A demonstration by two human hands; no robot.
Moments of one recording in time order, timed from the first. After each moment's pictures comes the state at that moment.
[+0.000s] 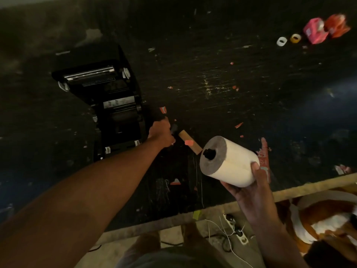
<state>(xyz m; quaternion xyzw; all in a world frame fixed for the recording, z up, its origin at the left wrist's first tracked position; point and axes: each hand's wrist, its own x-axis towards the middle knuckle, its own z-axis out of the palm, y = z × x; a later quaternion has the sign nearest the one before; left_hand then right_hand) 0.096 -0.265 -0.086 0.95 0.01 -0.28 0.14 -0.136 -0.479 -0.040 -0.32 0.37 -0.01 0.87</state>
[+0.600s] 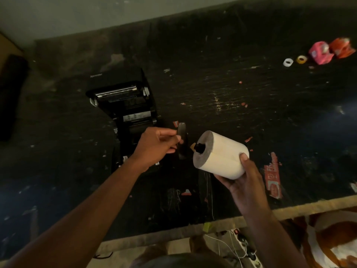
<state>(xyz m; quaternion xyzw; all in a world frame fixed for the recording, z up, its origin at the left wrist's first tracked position) 0.044 -0.214 0.040 0.81 0.03 -0.23 0.55 -0.084 -0.444 -0.009 -0.35 0.35 0.02 0.87</state>
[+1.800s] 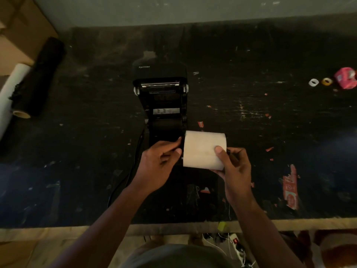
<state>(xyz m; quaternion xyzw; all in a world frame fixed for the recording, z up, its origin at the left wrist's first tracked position) -0.038 -0.124 0.049 0.85 -0.04 -0.07 0.52 -0.058 -0.338 0.012 -0.57 0.25 0.00 0.78</state>
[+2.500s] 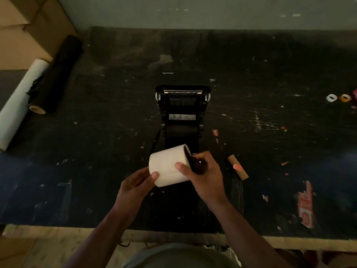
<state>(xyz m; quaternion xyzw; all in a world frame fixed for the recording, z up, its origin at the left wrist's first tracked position) -0.083 -0.029 0.018 0.60 0.26 -0.14 0.74 -0.039 -0.241 0.002 -0.76 0.11 0.07 0.64</state>
